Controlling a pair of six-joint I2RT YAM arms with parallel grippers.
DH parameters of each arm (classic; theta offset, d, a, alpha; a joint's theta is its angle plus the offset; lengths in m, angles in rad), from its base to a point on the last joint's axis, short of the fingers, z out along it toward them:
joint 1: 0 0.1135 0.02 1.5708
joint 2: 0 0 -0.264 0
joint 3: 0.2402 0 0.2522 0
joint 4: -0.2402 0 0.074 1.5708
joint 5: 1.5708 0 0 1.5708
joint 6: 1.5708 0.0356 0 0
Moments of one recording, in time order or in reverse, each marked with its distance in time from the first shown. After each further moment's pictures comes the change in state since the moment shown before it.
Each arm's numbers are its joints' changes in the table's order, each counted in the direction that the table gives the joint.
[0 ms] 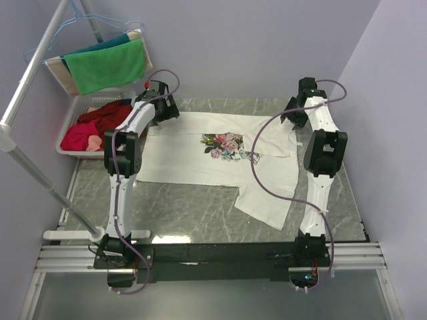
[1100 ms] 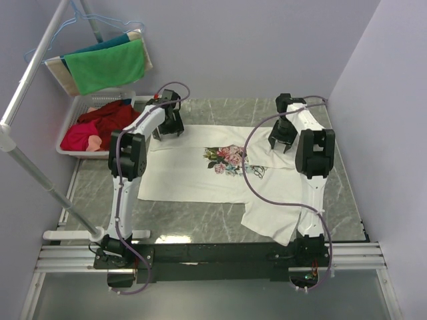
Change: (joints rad) left arm -0.095 0.079 -0.142 -0.192 -0.136 -0.028; right arm 0.134 0.101 -0.285 -0.195 0.168 0.090
